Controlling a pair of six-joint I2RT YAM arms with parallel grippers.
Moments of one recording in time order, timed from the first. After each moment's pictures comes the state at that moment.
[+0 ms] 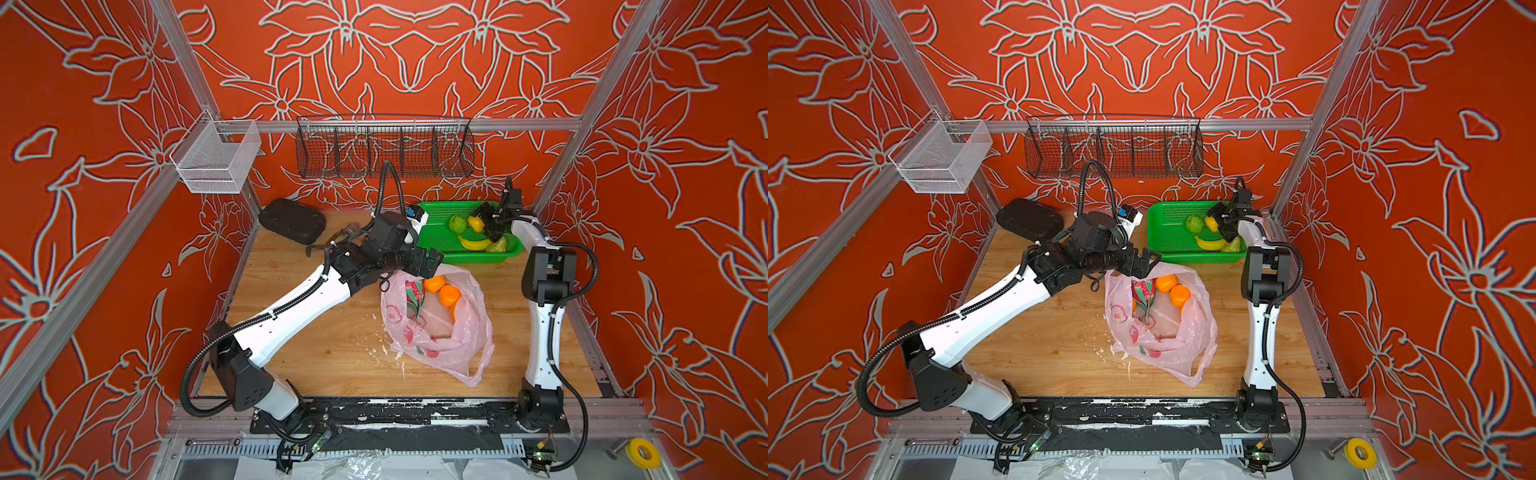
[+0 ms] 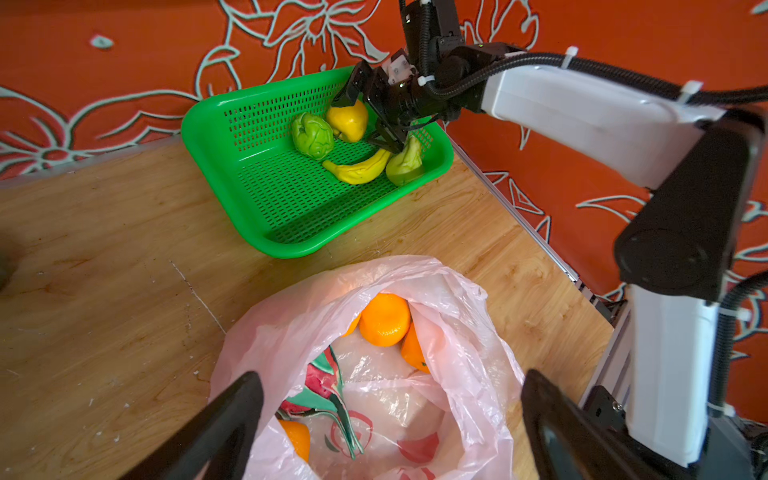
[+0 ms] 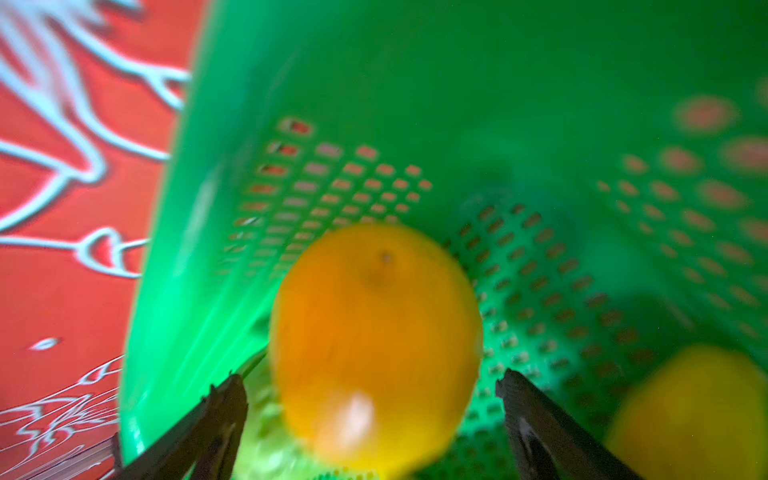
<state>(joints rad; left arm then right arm) -0.75 1.53 1.58 -0.58 0.06 -0.28 -0.10 2.38 2.07 -0.51 -0.30 0.87</state>
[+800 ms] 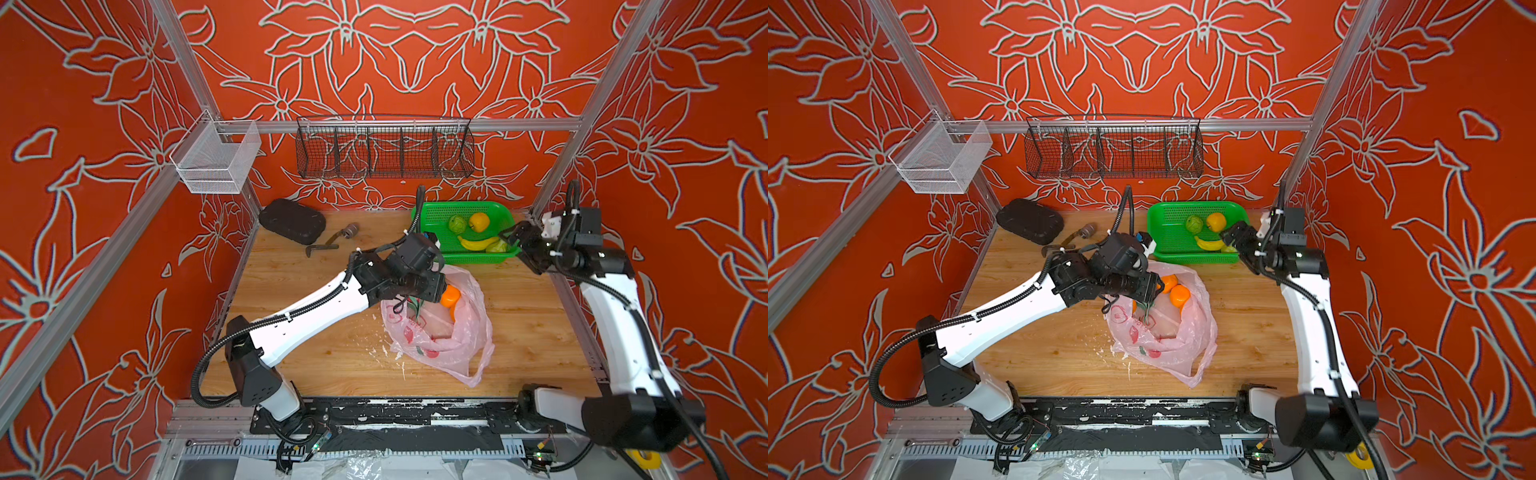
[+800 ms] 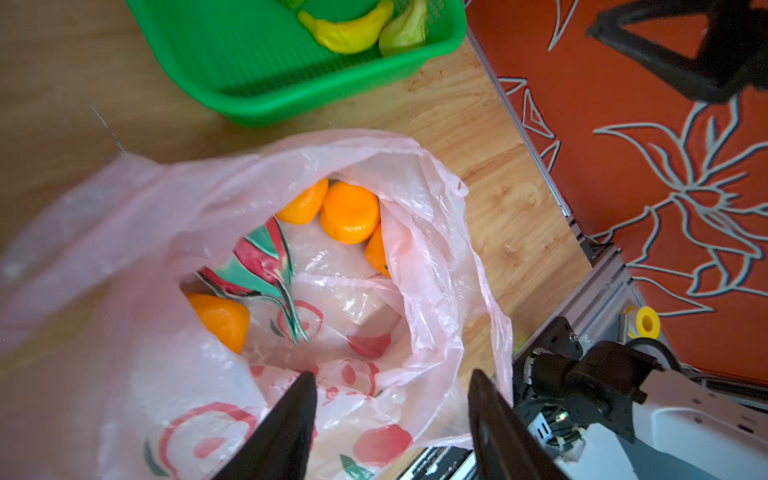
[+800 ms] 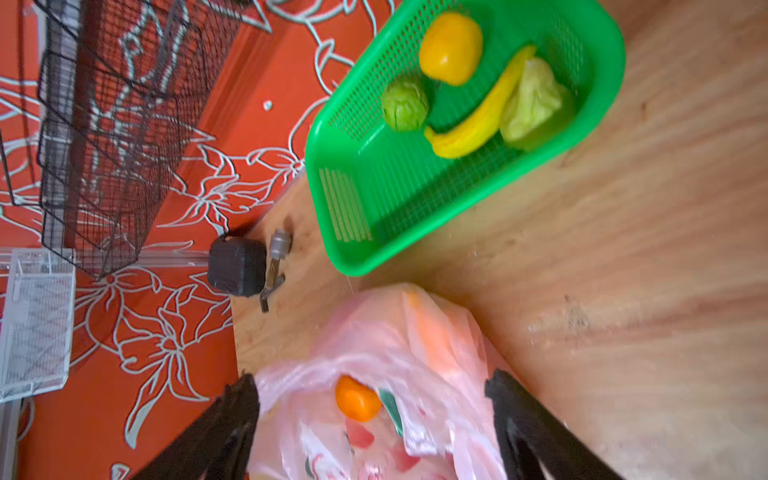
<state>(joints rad) -0.92 1.61 1.63 -0.83 0.00 -0.58 -0.09 1.17 1.33 -0.93 -0.40 0.70</state>
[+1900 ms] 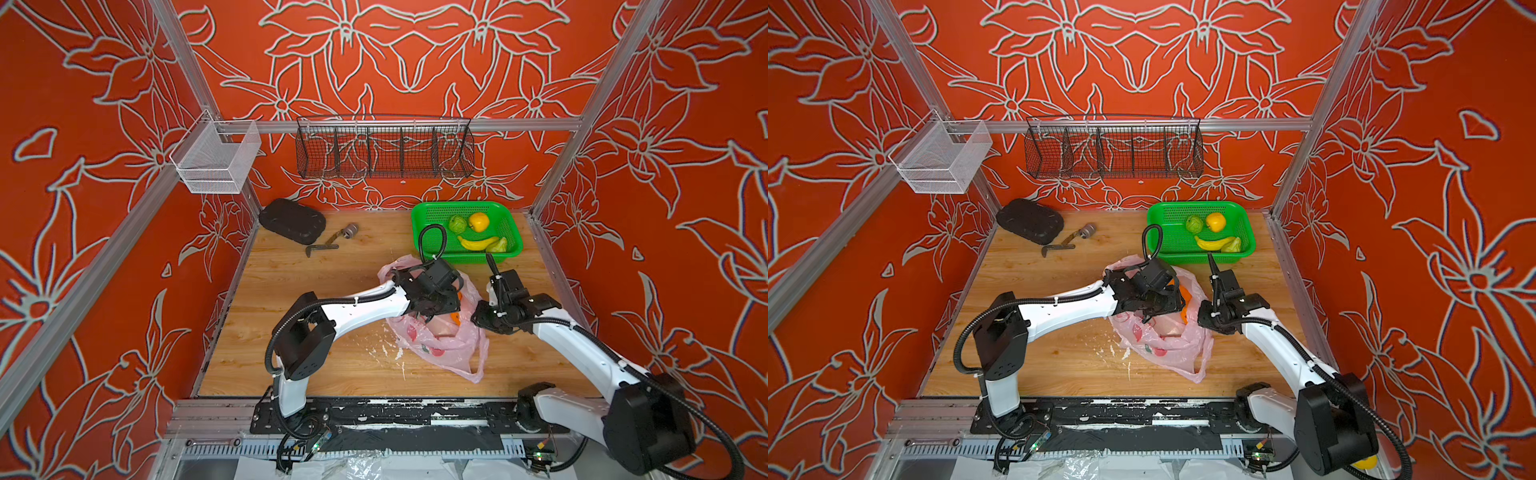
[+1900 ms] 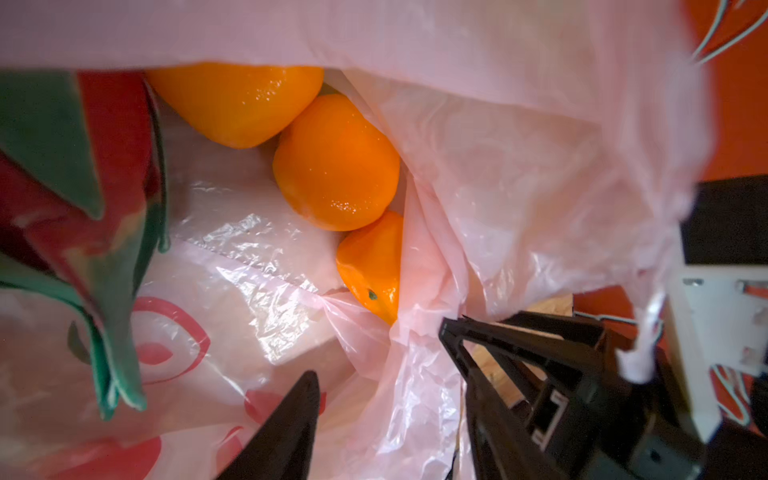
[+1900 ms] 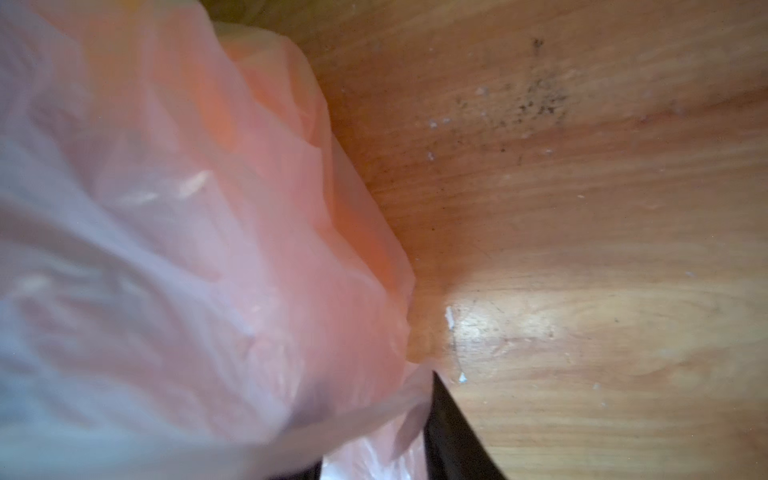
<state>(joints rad) -0.93 1.90 1.51 -0.49 0.07 -1.02 0.27 1.15 0.71 -0.74 -0.09 0.58</state>
